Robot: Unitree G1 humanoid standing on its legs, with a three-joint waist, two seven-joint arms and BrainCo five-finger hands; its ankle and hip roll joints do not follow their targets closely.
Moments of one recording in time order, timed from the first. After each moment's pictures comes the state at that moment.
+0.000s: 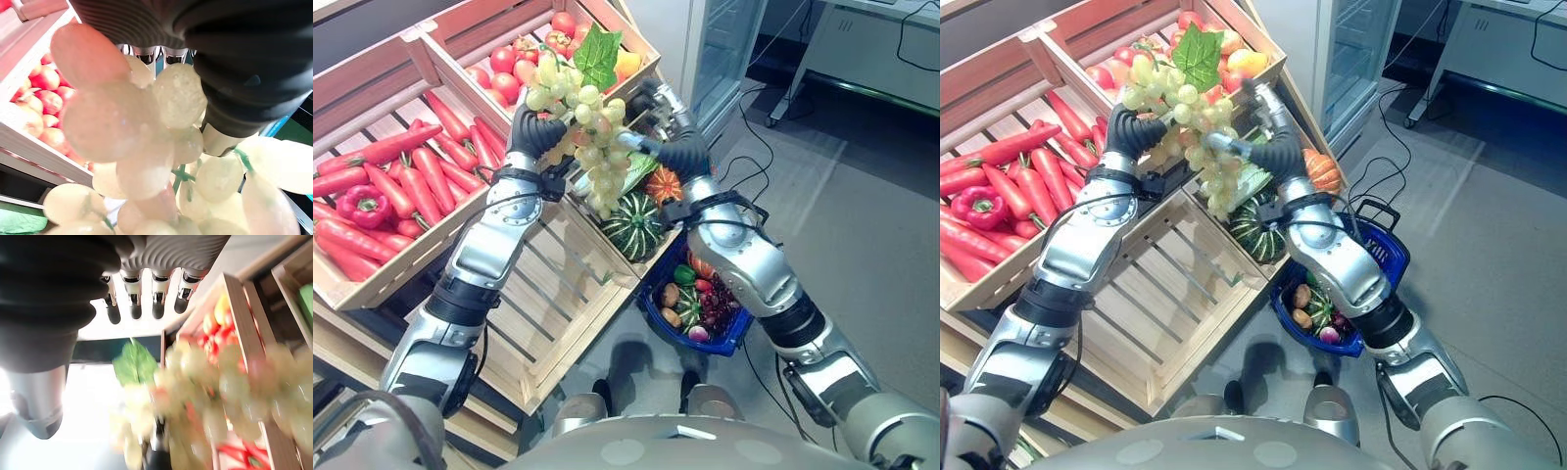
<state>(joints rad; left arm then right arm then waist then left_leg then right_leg) -0.50 0.52 -0.25 -0.13 -0.14 0.30 0.36 -0.52 -0.35 0.42 -0.28 0.43 0.22 -0.43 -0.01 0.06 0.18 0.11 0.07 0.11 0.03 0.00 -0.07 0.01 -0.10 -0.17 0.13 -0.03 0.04</state>
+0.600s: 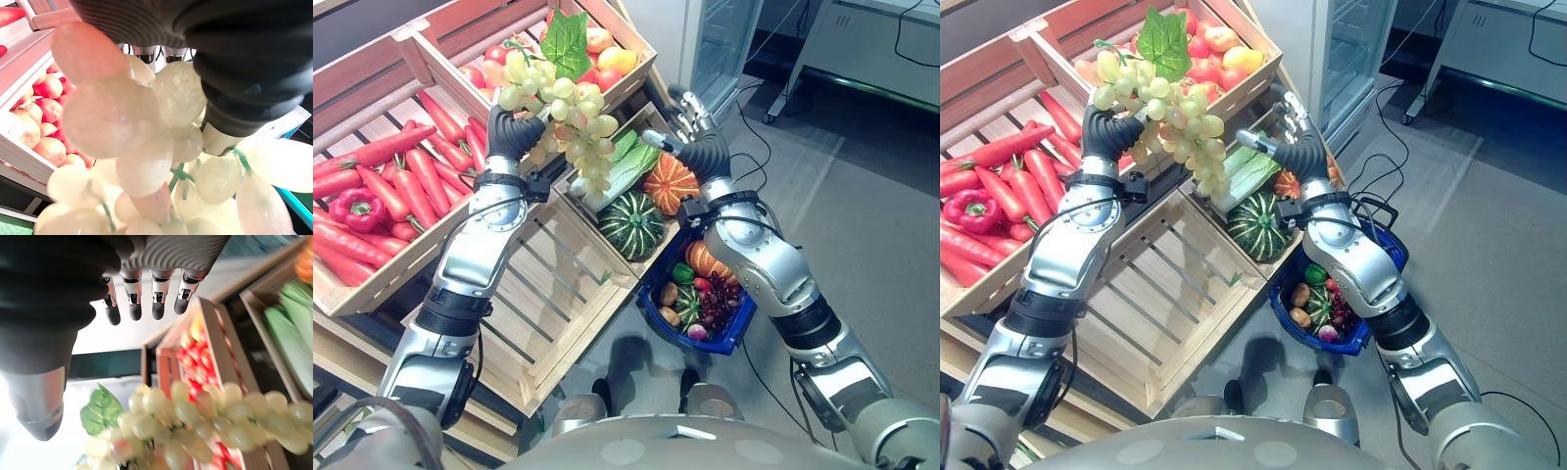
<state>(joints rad) -0.48 0.52 -0.18 -0.15 -0.17 0.26 0.38 -0.50 -0.37 0.44 -0.24 0.60 0.33 -0.38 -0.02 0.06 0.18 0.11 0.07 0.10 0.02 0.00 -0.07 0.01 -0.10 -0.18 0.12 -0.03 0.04</state>
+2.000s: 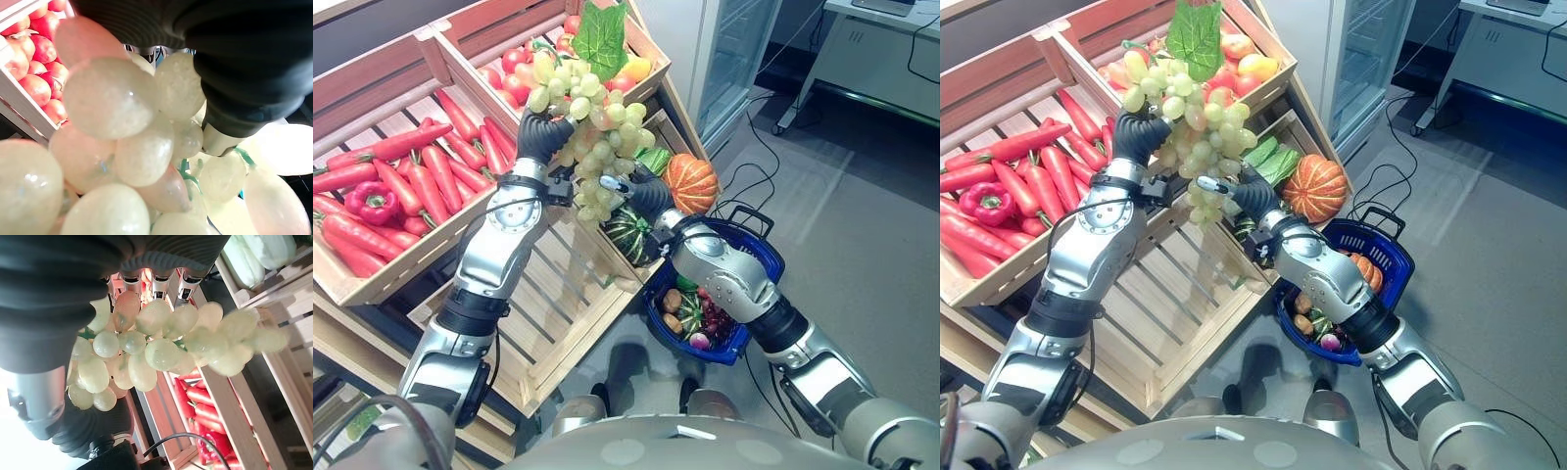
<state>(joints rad) -0.49 0.44 -0.21 -0.15 -0.37 0.17 0.29 -0.50 -0.28 0.56 -0.08 0.82 0.24 -0.22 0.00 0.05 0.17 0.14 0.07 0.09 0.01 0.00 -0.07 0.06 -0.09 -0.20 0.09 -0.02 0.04</state>
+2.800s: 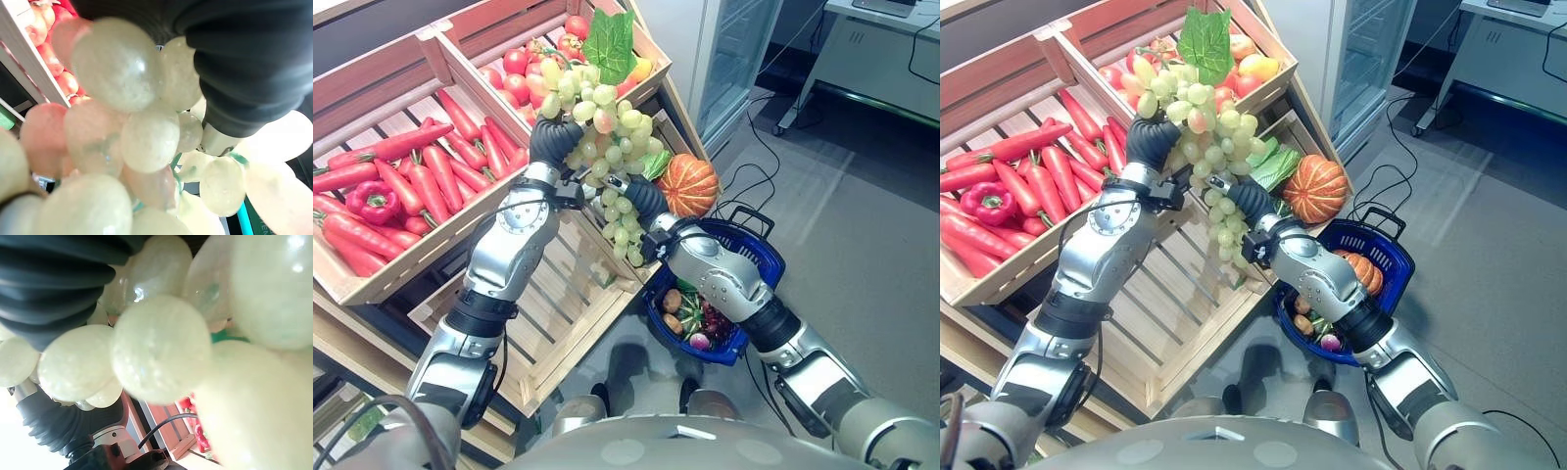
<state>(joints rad) -0.49 0.40 -0.23 -0.15 -0.52 0.19 0.28 -0.50 -0.25 0.56 0.00 0.85 0.22 -0.17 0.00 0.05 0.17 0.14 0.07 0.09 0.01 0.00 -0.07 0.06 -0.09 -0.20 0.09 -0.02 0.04</state>
